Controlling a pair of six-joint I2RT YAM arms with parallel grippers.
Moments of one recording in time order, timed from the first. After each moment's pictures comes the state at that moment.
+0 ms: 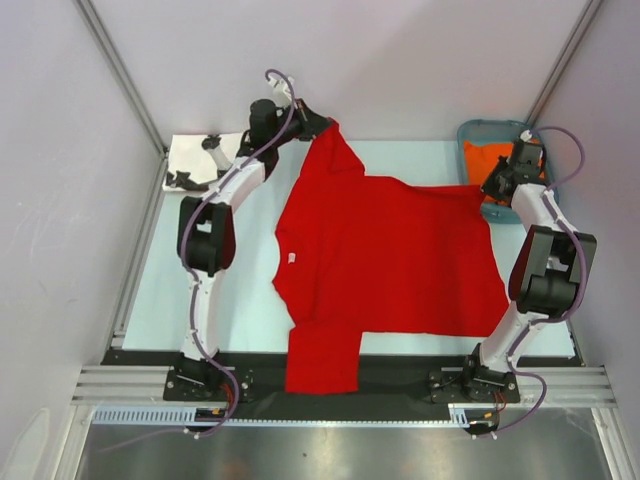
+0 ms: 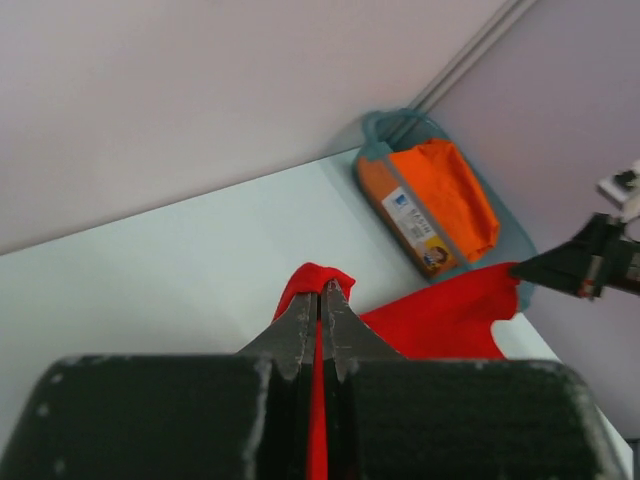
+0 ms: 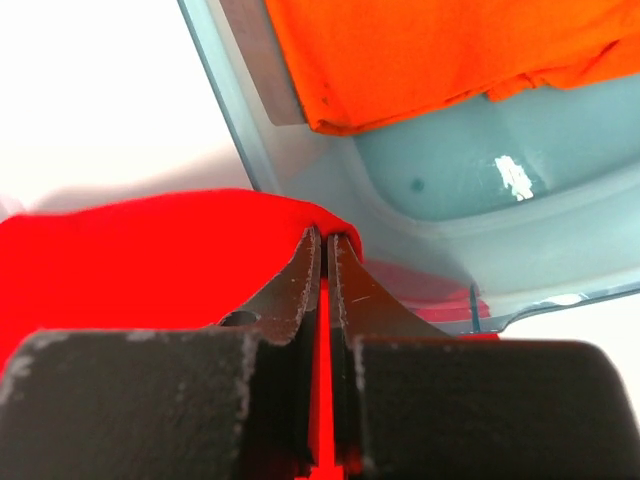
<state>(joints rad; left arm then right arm) -0.27 2.35 2.01 0.31 0.56 -0.57 -0.22 1.81 1.38 -0.26 -0.05 0.35</state>
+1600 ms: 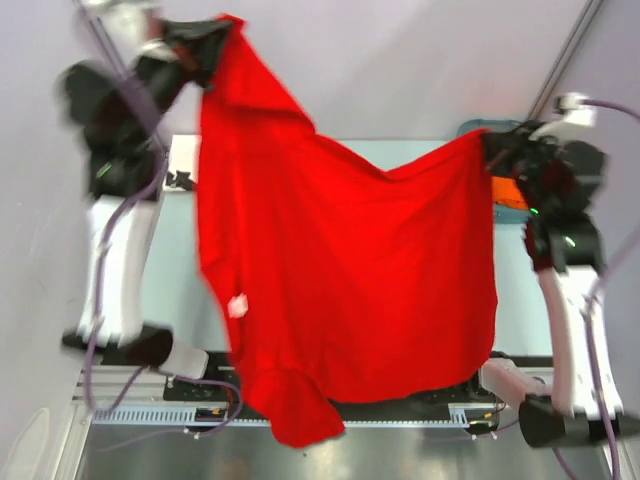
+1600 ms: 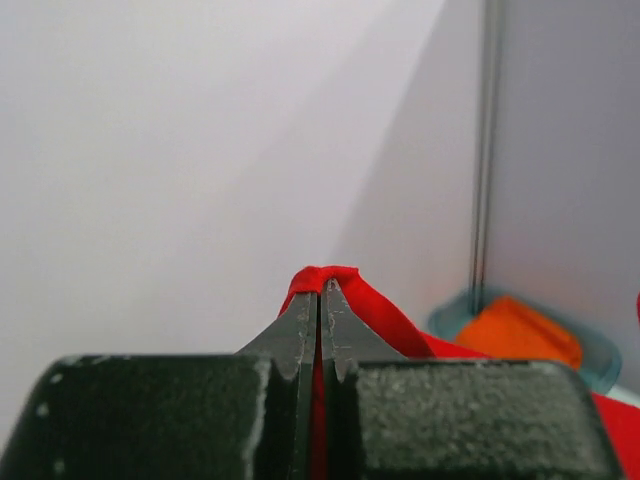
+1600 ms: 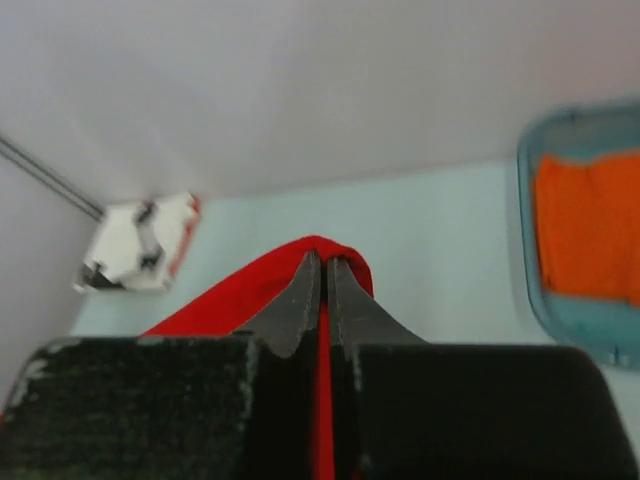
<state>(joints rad) -0.21 1.42 2.10 -0.11 0.46 -0.10 0.03 1.02 1.47 -0.36 -0.13 0.35</state>
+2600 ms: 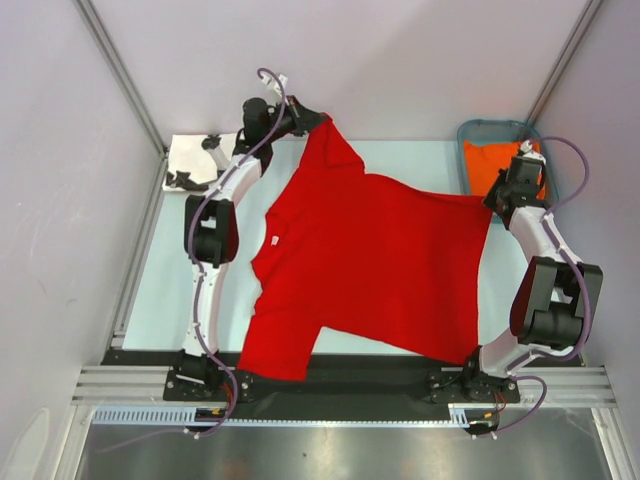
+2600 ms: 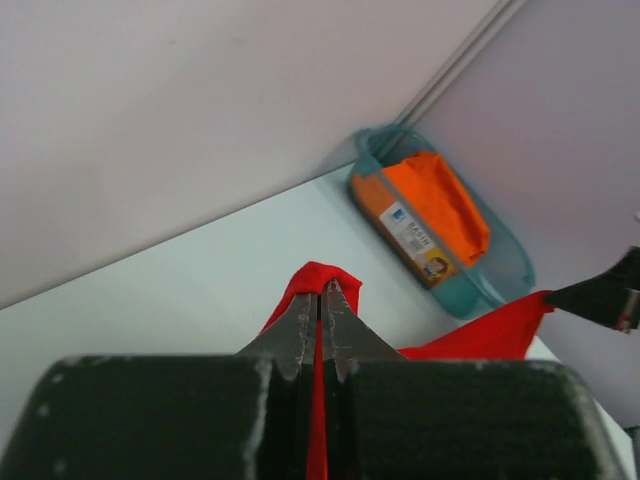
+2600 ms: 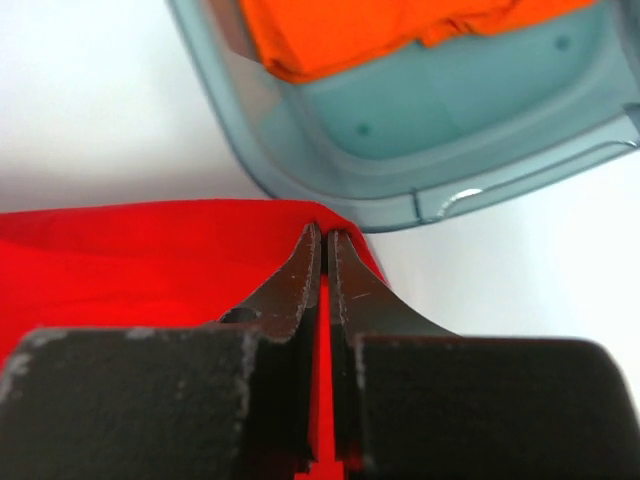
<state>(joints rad) -0.21 2.50 2.21 0.34 0.67 -0.61 -0.19 1.58 1.14 -0.19 0.07 0.28</state>
